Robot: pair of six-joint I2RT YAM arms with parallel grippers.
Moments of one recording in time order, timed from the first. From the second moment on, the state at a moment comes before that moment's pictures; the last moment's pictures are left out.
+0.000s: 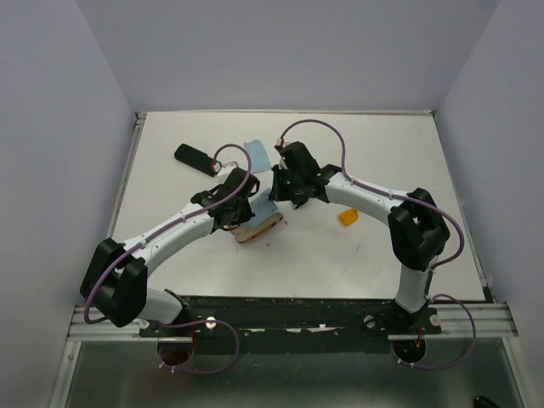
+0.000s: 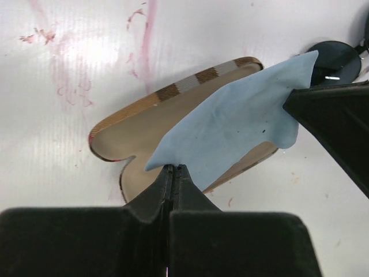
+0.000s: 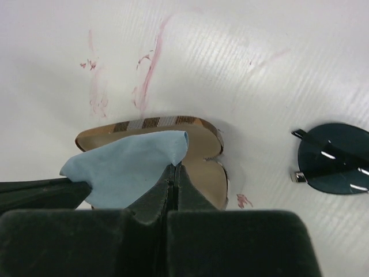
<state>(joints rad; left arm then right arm) -0.64 1.39 0.97 -0.52 -0.27 -0.81 0.72 1.85 1.37 -0.30 -0.10 0.48</state>
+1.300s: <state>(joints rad) -0.58 1.52 0.90 -0.50 -0.34 -0.90 0.73 2.03 1.43 -0.24 -0.18 0.42</state>
